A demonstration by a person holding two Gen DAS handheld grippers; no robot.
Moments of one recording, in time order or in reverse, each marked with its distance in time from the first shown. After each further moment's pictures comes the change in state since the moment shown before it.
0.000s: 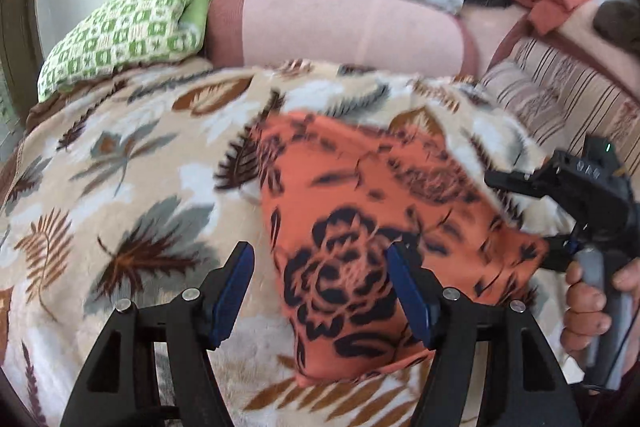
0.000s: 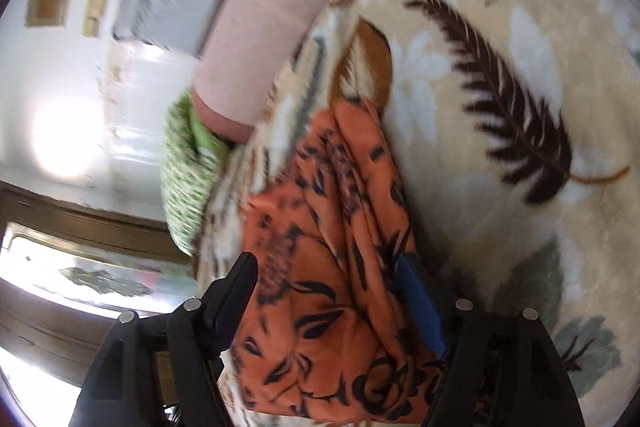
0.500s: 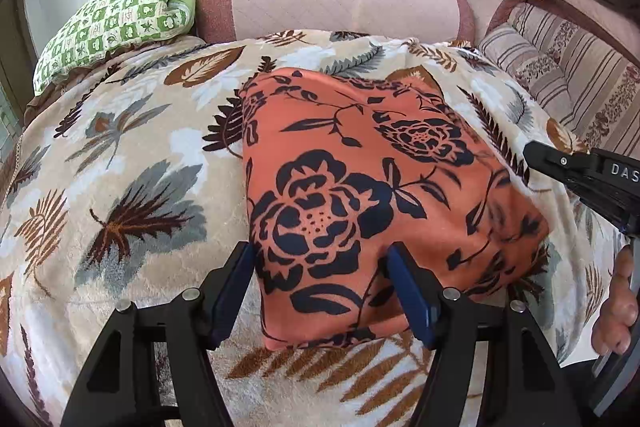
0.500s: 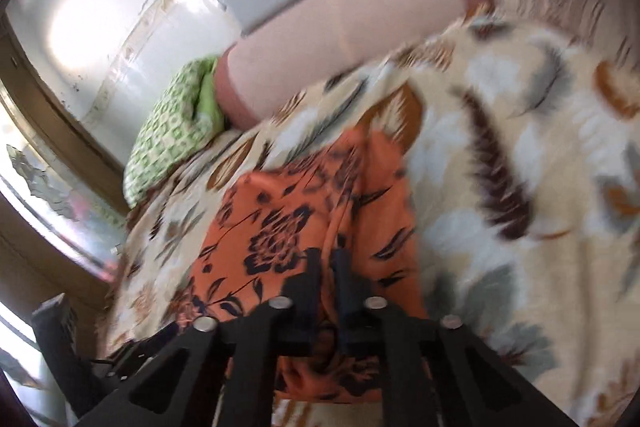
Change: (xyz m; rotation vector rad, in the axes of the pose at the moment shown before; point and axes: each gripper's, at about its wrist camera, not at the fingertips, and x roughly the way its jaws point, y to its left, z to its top) left arm 0.006 -0.020 -0.026 0.058 0.076 0.029; right arm -0.039 0.056 -0.061 -0.439 -0.222 -0.243
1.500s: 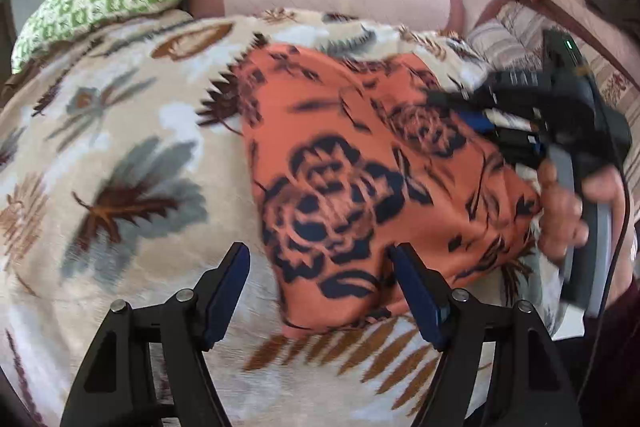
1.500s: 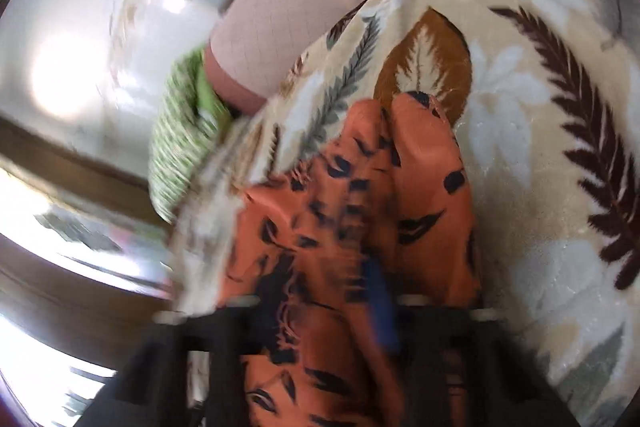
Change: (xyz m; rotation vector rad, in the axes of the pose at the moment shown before) left arm -0.001 0.035 0.001 -0.036 0.053 -0.118; right arm 0.110 -0.011 0.044 0.179 0.239 0.204
